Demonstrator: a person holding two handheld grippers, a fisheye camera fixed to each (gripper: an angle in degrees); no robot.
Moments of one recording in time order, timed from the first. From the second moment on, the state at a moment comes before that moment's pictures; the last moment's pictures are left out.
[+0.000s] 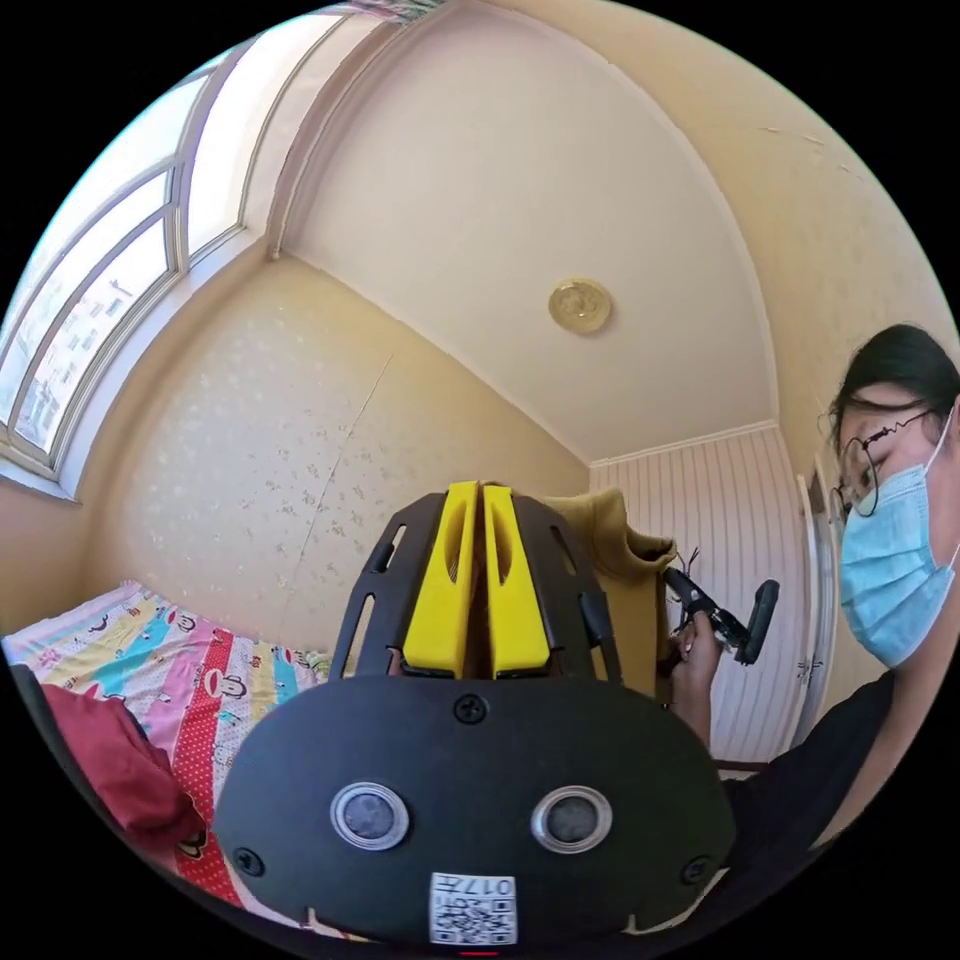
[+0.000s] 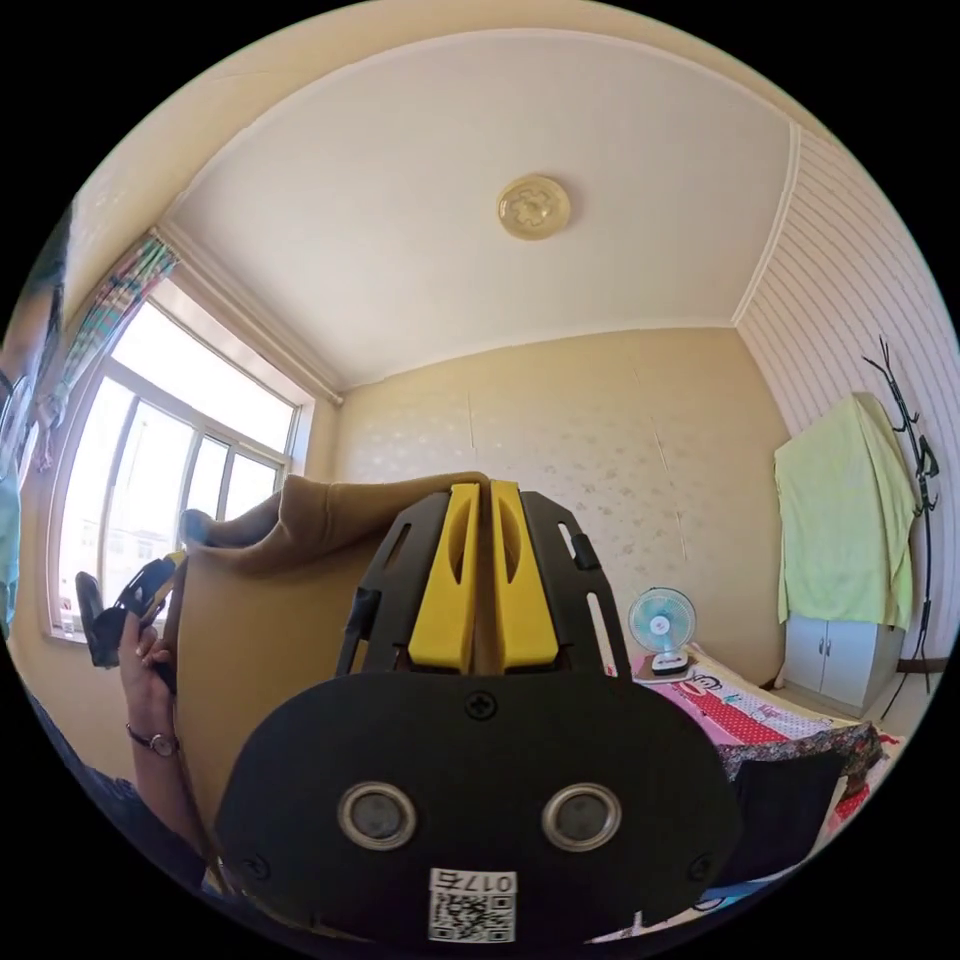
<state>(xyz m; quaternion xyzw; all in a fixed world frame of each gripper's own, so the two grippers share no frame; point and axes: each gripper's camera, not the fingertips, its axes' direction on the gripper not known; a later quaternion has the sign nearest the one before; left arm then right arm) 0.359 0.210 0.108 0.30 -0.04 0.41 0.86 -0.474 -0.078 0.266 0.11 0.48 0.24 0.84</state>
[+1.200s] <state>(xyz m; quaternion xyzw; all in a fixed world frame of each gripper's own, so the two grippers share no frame) -0.015 -0.028 0.263 -0.26 -0.56 0.13 0.78 -0.081 0.243 0.274 -0.52 0.38 0.51 0.57</state>
